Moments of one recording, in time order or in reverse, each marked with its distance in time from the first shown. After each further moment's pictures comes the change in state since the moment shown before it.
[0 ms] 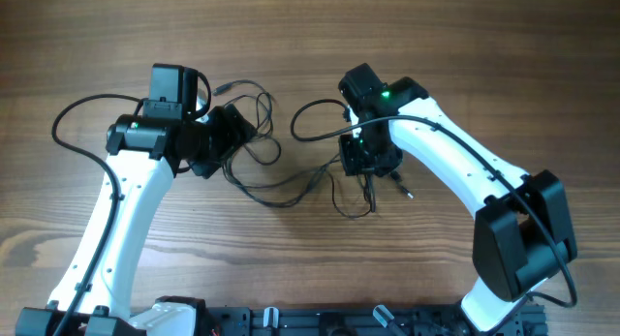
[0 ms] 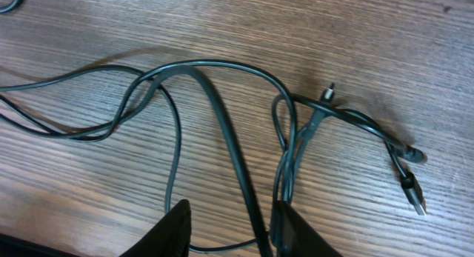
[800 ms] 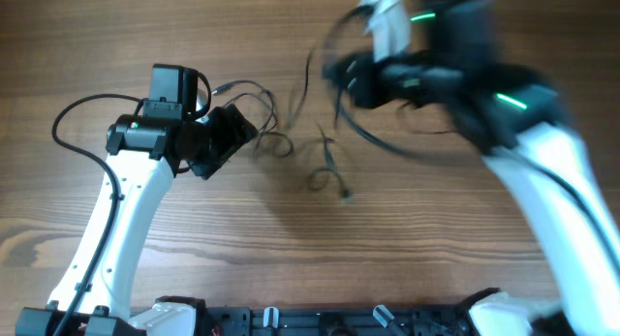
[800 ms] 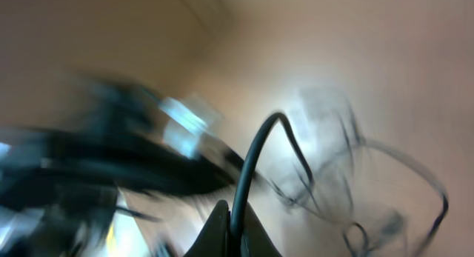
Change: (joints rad) left arm 0.000 0.000 0.000 -0.004 0.000 0.007; right arm -0.087 -0.396 0.363 0.304 -0.402 -0.021
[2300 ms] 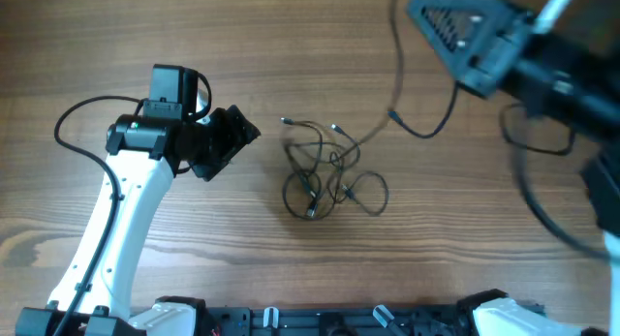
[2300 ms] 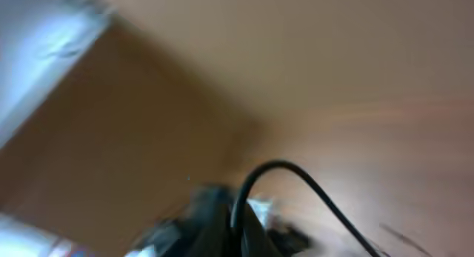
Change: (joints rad) left arm 0.000 0.000 0.000 -0.011 0.035 0.000; right arm -0.146 -0.094 0.254 -0.126 0.095 0.320
